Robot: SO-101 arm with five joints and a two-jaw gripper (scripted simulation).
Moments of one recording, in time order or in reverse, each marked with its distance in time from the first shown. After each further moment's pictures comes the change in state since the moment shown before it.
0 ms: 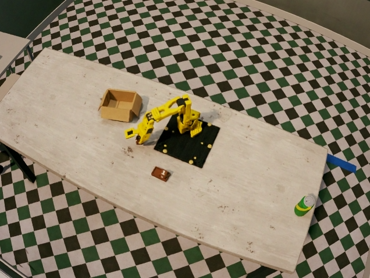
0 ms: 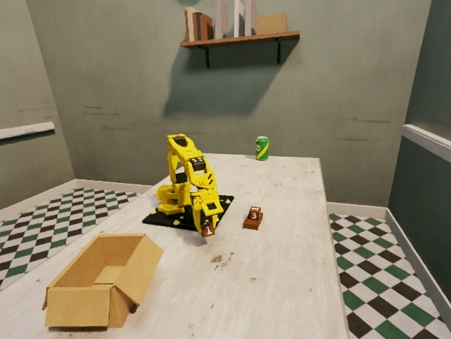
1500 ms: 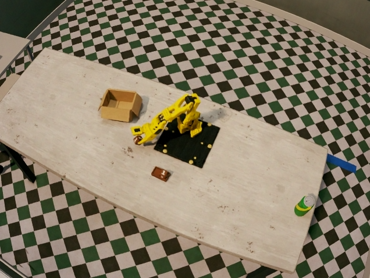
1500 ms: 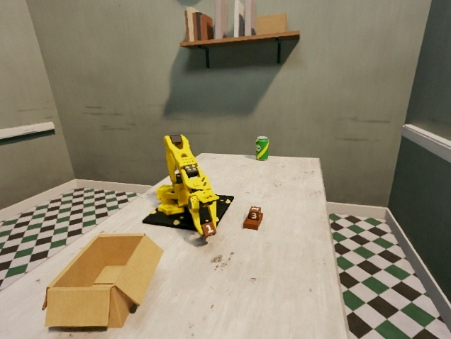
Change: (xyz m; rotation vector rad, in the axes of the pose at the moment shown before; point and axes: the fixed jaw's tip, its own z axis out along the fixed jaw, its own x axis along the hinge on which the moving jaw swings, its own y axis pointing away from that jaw) arm -0.004 0.001 0.001 -0.046 -0.430 -0.074
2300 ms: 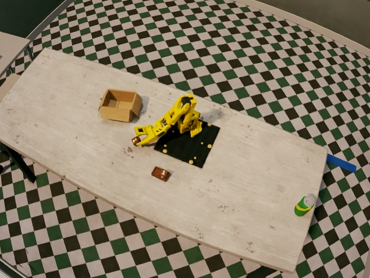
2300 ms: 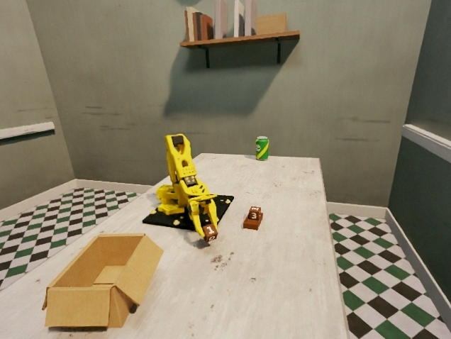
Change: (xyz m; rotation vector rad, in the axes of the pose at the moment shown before) arm -0.003 0.000 0.008 -0.013 -0.262 -0.035
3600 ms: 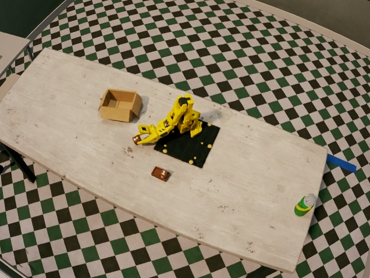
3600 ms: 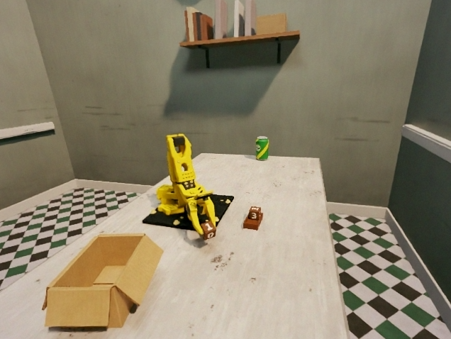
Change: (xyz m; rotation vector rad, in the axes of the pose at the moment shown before) arm -0.002 -0.002 -0.006 0.002 -0.148 -0.011
